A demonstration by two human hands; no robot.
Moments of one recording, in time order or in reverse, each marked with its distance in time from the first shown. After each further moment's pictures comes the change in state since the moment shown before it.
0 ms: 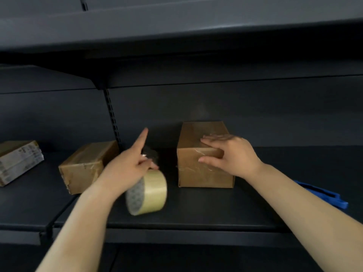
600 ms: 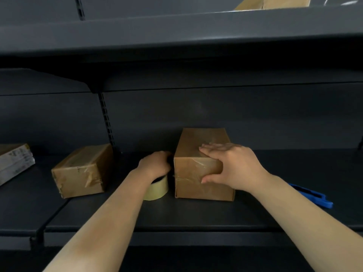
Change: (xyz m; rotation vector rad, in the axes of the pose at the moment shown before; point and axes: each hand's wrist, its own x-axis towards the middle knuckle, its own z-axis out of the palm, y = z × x) left_hand 0.082 -0.001 0.065 0.425 -0.159 -0.064; right_hand -0.026 -0.019 -0.029 -0.154 -0.126 -0.024
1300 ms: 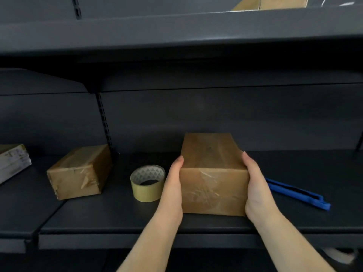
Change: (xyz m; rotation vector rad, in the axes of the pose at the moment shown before) left_hand -0.092 0.071 0.027 -1.717 0.007 -0.334; right_hand -0.037 -0.006 0.031 1.700 0.363 0.814
